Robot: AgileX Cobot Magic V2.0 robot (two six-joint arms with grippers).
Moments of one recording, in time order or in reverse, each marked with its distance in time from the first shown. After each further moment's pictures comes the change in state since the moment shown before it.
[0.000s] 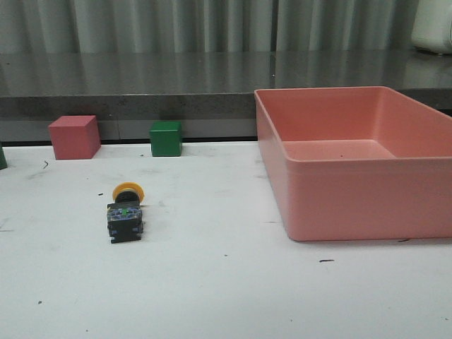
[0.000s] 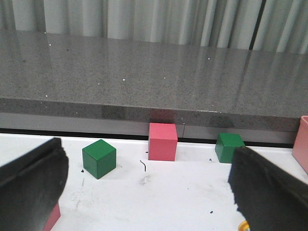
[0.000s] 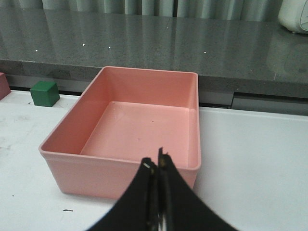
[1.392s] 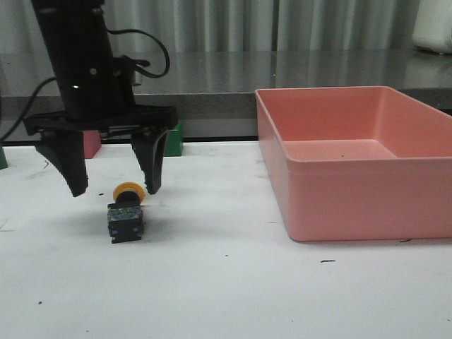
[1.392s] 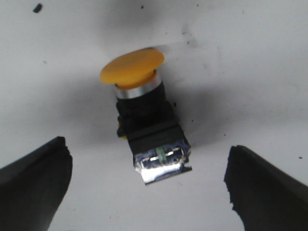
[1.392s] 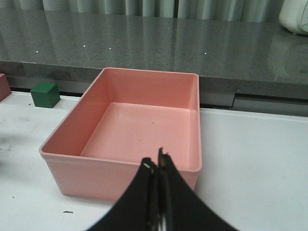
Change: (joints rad) left arm -0.393 1.488 -1.150 -0.138 1.042 -0.124; right arm 0.000 0.000 0.000 0.000 -0.002 0.001
